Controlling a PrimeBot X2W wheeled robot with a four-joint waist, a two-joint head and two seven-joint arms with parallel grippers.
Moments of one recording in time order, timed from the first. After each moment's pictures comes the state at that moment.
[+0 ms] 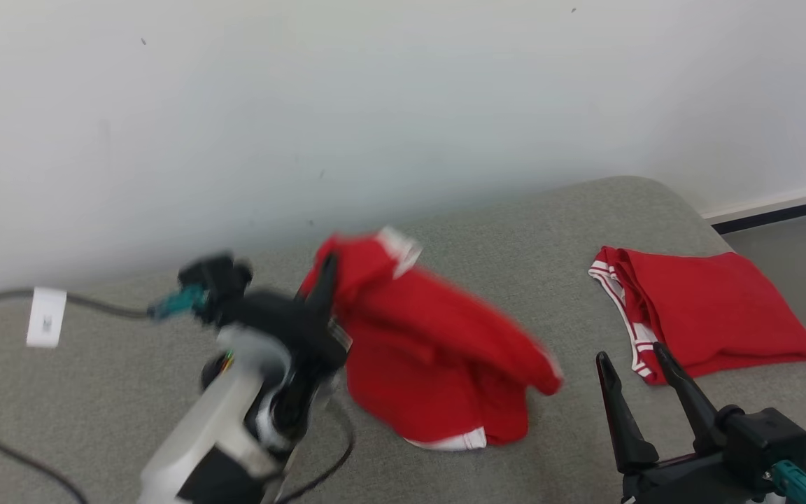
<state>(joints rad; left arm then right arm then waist) -0.72 0.10 -0.60 0.64 -1.24 0.02 -0.09 0.08 -0.07 0.08 -0.19 0.16 0.13 0.06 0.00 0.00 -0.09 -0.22</state>
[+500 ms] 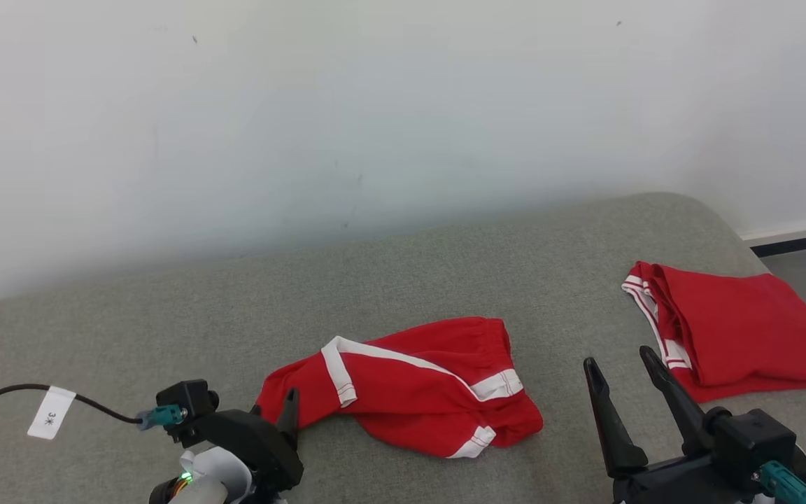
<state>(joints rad) -0.57 0.14 -0.67 0.98 -1.21 -0.02 -0.11 0.08 -0.07 0.10 -0.19 0.16 0.13 0.07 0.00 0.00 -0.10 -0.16</state>
